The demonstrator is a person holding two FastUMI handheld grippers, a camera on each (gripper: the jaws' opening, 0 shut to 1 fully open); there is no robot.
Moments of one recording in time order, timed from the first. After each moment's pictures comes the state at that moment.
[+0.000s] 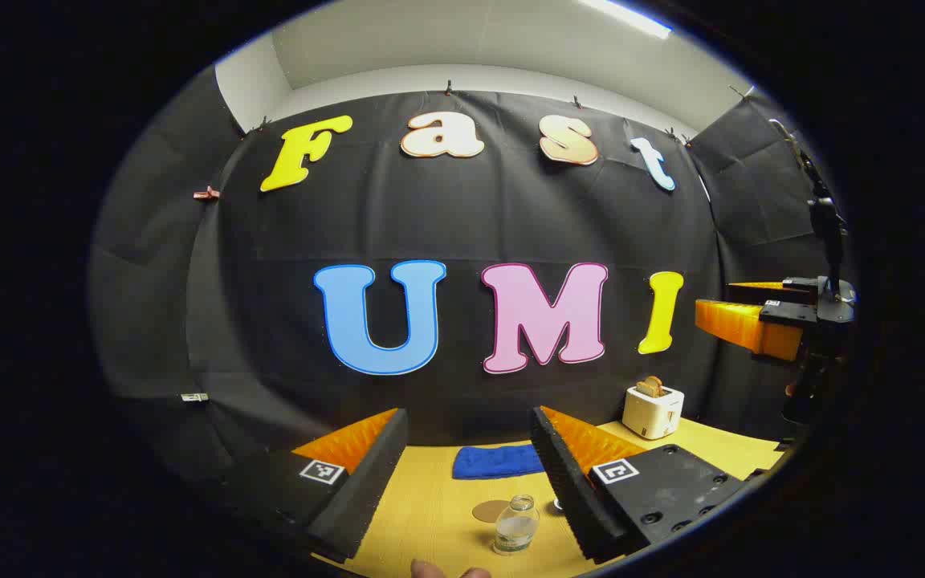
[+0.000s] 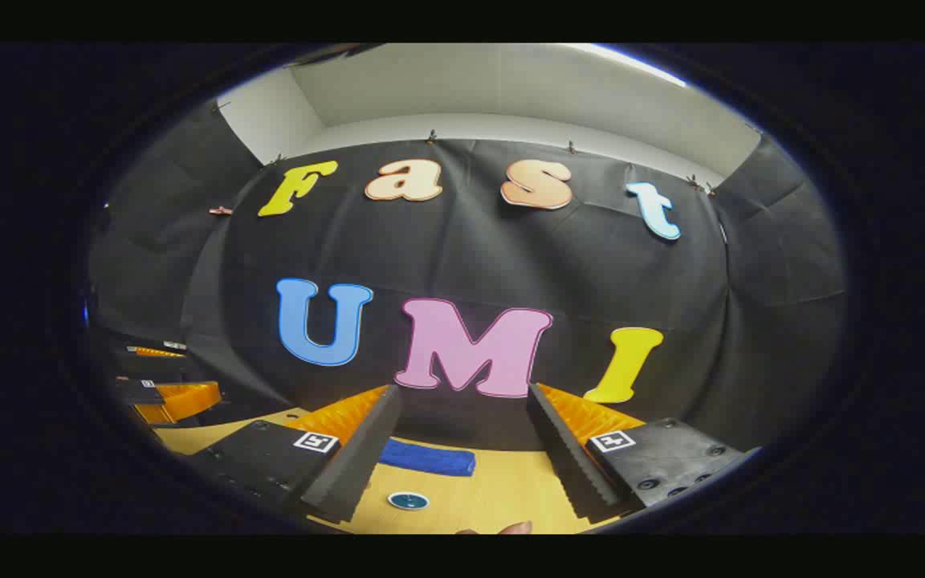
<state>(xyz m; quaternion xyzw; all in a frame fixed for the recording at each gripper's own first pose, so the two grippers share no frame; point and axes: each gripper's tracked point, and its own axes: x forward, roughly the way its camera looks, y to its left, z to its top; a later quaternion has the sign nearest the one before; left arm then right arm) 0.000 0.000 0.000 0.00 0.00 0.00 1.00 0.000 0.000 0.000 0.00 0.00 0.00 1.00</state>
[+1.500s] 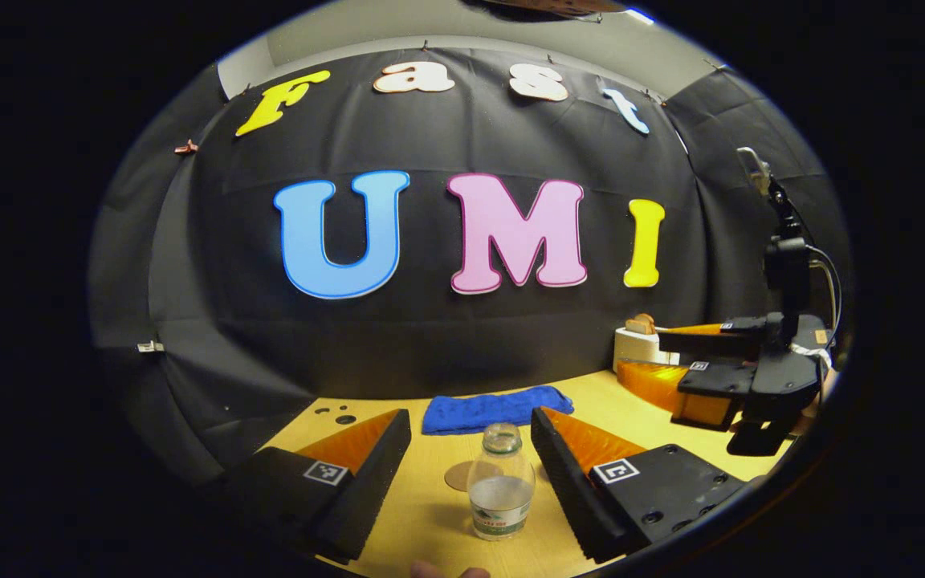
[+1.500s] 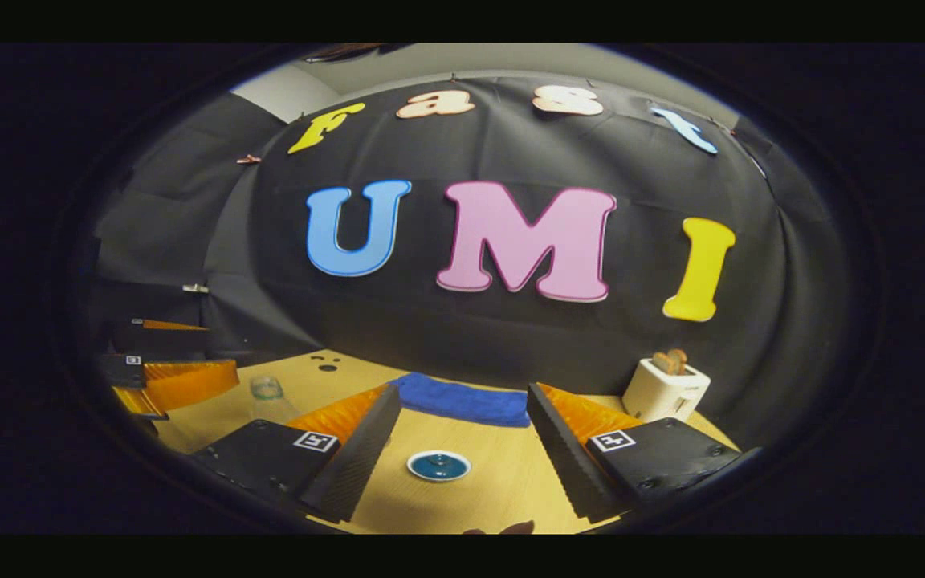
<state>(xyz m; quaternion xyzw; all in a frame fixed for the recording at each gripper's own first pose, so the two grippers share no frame) 0.052 -0.047 -0.202 0.01 0.07 -0.04 1.00 0.048 0.063 -0.282 0.03 0.11 0.08 0.99</state>
